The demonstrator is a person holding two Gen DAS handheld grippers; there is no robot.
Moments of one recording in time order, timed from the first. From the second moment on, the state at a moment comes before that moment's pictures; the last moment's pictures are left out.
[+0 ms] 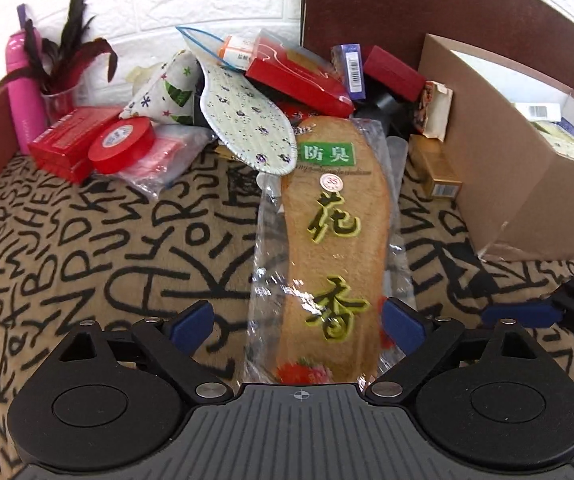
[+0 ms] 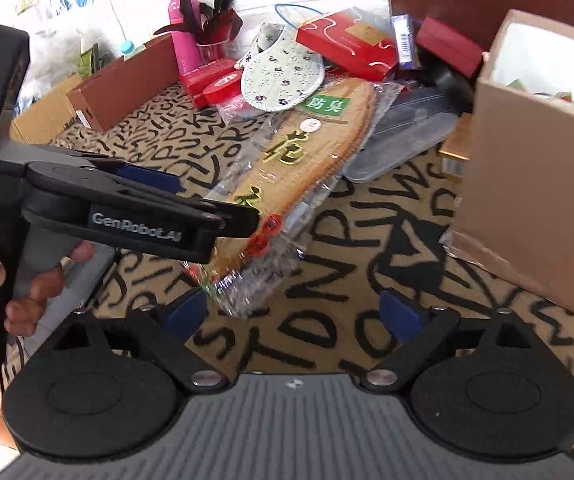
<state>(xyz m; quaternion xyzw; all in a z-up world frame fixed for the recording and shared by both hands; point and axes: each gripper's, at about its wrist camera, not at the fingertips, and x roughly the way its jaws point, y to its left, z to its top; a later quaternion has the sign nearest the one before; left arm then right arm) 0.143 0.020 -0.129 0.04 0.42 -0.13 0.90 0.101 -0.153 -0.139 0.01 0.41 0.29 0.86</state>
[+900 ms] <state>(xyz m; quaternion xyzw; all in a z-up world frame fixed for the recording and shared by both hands) 0.108 -0.024 -0.142 0.03 0.48 -0.29 0.83 0.068 -0.191 -0.128 0.00 0.44 0.28 0.85</state>
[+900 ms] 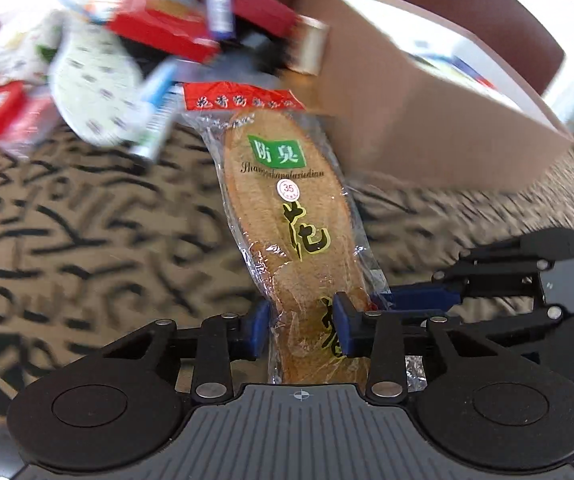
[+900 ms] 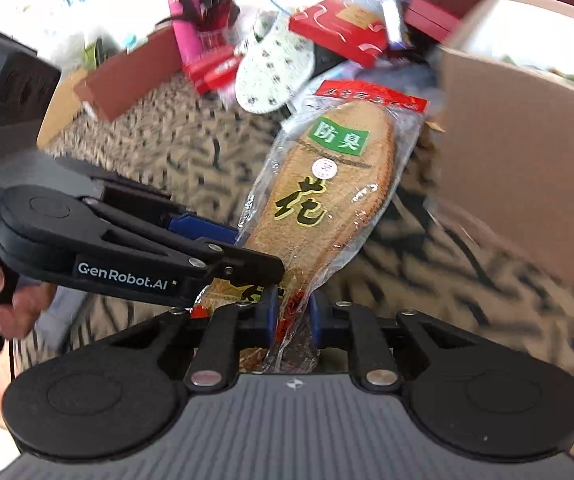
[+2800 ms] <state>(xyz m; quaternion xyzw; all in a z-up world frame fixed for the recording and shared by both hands) 0.027 -0.090 -0.035 0.02 0.35 -0.26 0.90 -0.020 -0.256 -0.042 0.02 0.32 0.24 0.92</state>
